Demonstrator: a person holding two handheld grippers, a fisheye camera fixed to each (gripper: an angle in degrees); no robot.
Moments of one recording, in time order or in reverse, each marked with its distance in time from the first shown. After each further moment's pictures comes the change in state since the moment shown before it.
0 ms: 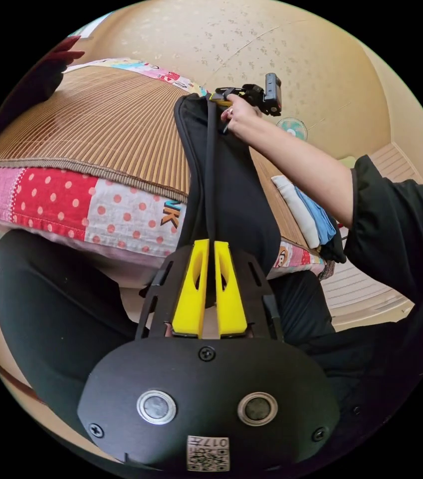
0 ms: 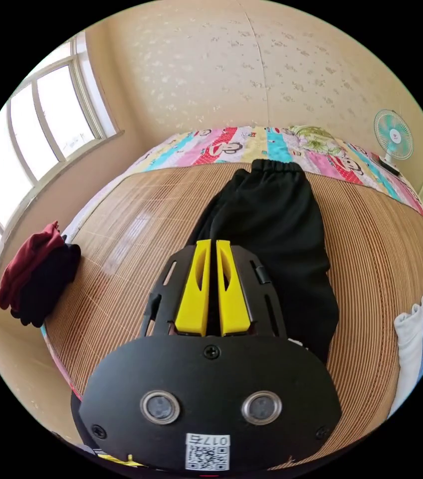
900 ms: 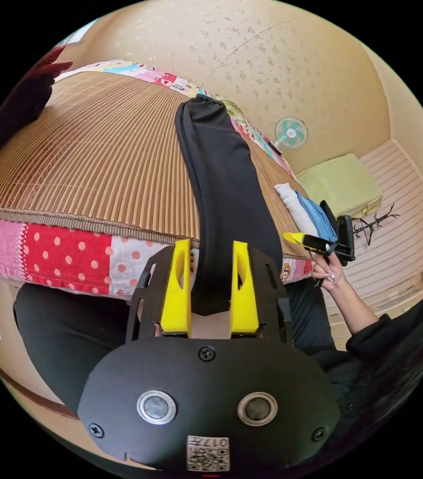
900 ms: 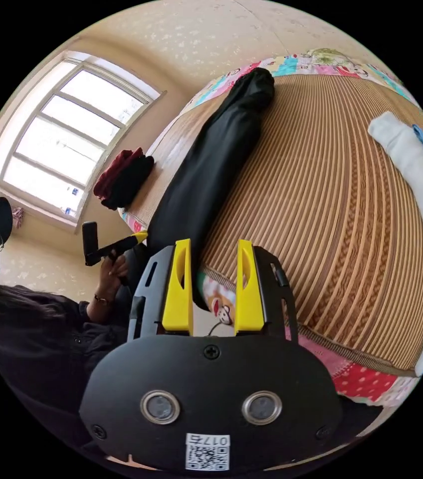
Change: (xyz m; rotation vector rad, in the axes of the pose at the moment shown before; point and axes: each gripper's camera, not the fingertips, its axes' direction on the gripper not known) left arm 0.010 -0.064 0.012 -0.008 -0.019 0.019; right arm 0.241 0.189 -0.182 -0.445 -0.536 0.096
